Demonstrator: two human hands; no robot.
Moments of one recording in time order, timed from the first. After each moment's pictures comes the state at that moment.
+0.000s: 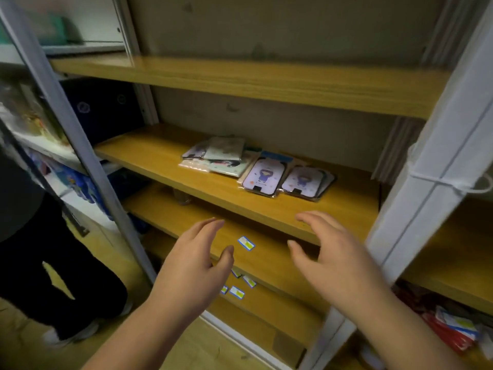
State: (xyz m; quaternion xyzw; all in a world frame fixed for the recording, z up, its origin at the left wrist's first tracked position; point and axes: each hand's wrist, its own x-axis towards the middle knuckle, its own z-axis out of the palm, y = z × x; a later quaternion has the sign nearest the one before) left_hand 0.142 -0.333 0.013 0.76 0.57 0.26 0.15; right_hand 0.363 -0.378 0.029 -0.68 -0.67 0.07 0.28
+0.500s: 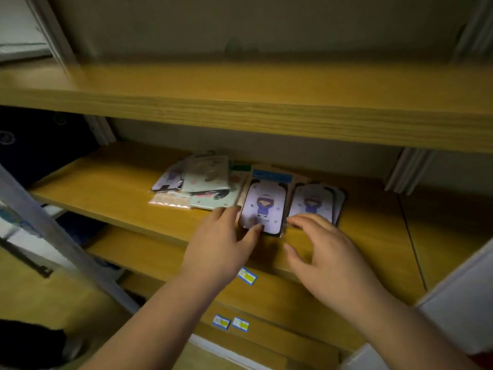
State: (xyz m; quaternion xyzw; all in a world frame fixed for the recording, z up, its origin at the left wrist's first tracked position) left_hand 0.194 -0.152 0.013 0.81 0.53 0.19 0.15; right_hand 0.357 -0.253 0.022 -0.74 -0.62 0.07 0.27
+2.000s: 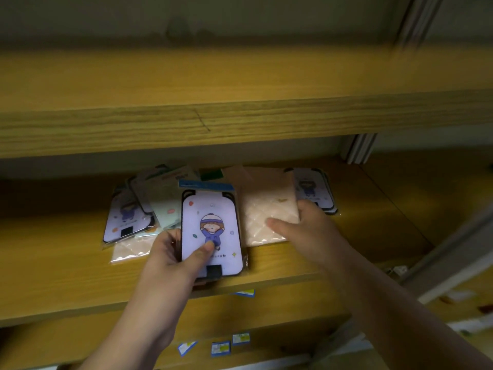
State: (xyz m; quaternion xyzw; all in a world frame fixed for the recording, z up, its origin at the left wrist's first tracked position) left_hand 0.110 -0.042 -0.001 0.56 0.41 0.27 0.67; right_hand 0.303 -0.154 0.002 -0.84 -0.23 0.22 0.45
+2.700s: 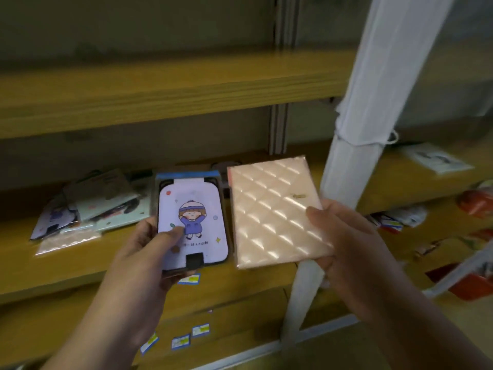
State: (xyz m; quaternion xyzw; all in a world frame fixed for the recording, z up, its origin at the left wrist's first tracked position) left_hand 0.150 -0.193 0.048 0.53 0.34 0.28 0.72; right_hand 0.302 -0.381 0.060 -0.61 -0.12 0.29 0.73
